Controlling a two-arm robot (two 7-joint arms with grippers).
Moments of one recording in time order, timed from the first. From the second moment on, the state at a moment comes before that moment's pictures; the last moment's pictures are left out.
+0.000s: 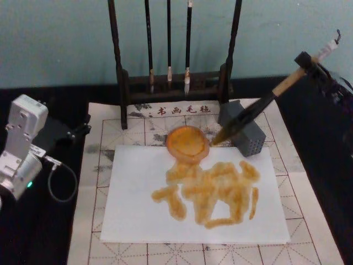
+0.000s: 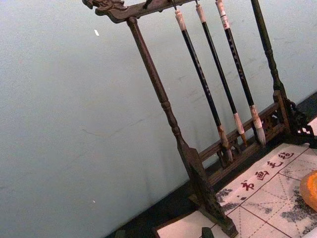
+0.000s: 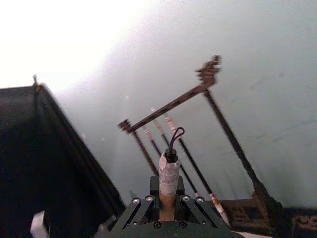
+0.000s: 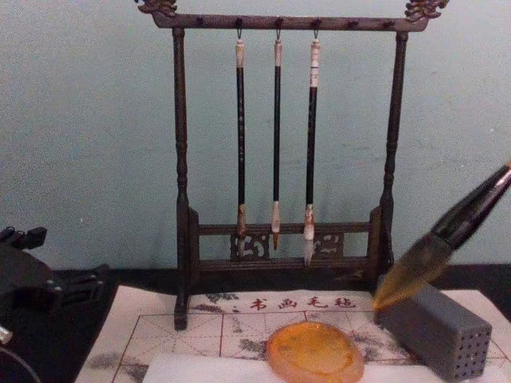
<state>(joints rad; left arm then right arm) -0.20 0.60 0.45 -1.41 -0.25 -0.12 0.03 0.13 0.63 -0.20 -1.56 1.25 0.06 0.63</state>
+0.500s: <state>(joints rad) -0.20 0.60 0.45 -1.41 -0.25 -0.12 0.03 0.30 0.50 -0.26 -1.38 1.42 0.17 0.47</state>
